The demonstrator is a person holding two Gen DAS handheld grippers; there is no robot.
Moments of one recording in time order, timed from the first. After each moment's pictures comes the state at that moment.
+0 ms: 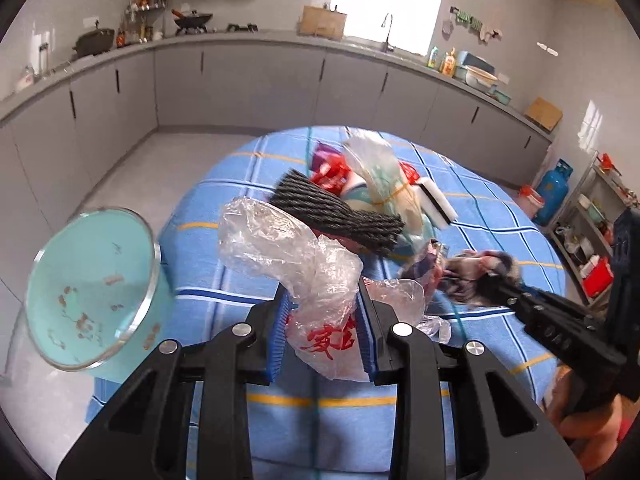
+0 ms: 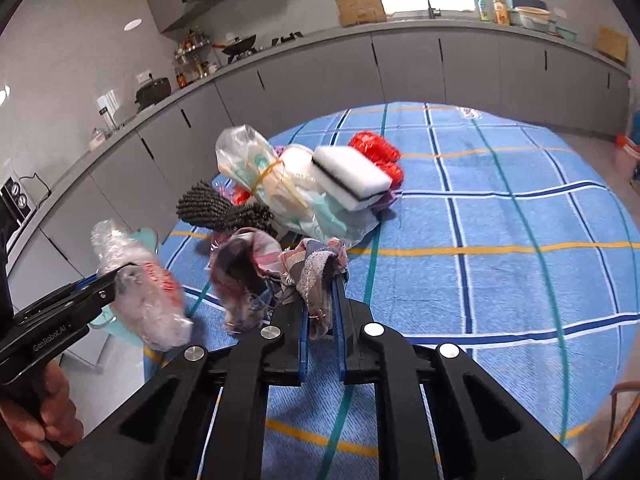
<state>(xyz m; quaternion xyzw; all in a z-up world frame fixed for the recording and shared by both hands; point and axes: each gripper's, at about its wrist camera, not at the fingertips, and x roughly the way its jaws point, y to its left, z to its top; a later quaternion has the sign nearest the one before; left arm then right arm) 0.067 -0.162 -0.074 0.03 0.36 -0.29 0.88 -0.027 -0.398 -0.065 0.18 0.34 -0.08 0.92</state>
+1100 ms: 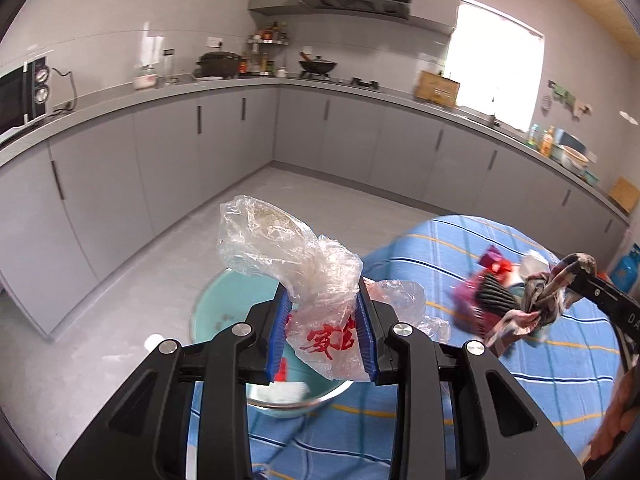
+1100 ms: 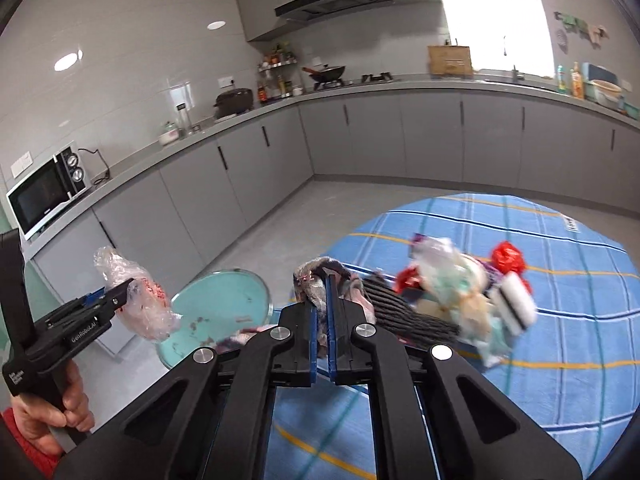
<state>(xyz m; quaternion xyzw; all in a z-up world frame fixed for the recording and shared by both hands) 0.106 0.009 -0.024 -0.03 0.30 -0.11 0.95 0.054 -0.281 0.016 0.10 0.27 0.04 0.96</state>
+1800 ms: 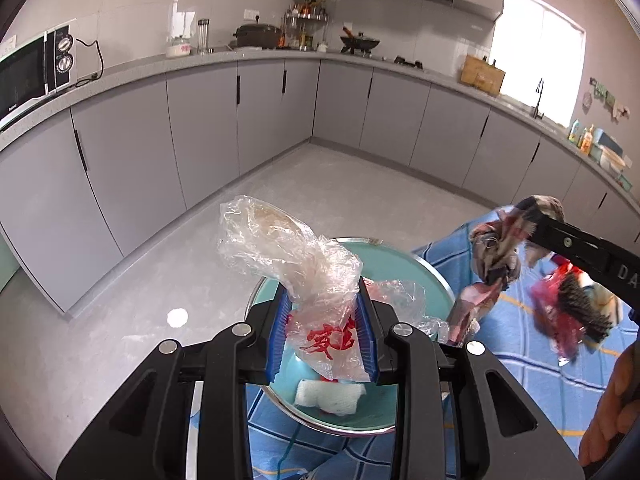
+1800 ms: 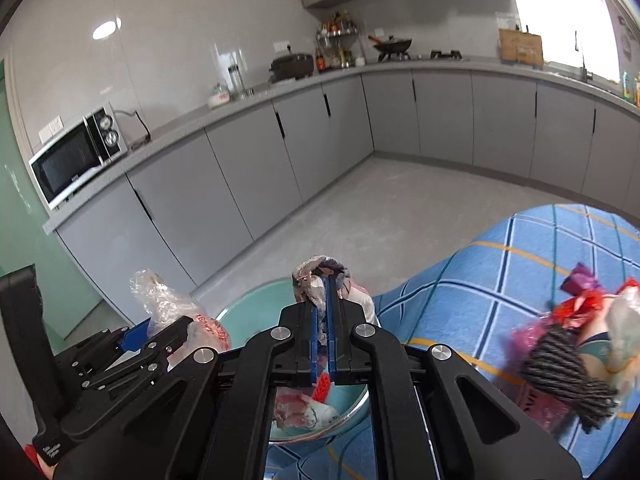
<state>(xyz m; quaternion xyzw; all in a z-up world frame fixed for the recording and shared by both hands) 0.161 0.055 -0.073 -0.03 0.35 -0.05 0.94 0.167 -0.171 -0.015 0.08 0.32 0.13 0.94</state>
